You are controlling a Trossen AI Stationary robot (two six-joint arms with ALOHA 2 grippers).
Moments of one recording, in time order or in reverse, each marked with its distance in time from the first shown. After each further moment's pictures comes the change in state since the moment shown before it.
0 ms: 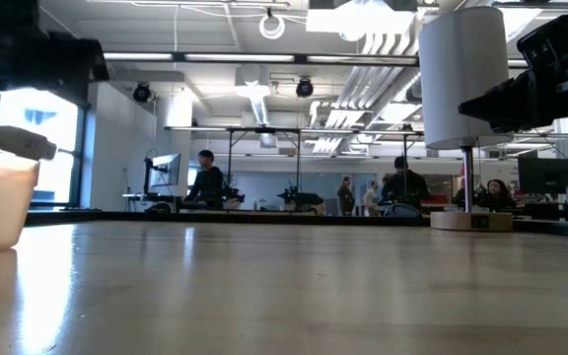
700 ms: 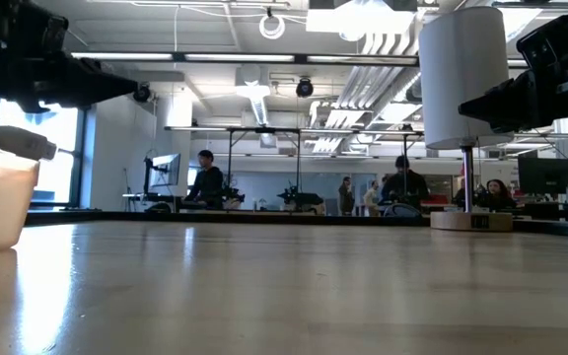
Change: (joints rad) left arm 0.001 0.002 0.019 -0.053 -0.465 0.050; right arm 0.000 0.003 0.000 0.000 0.000 0.000
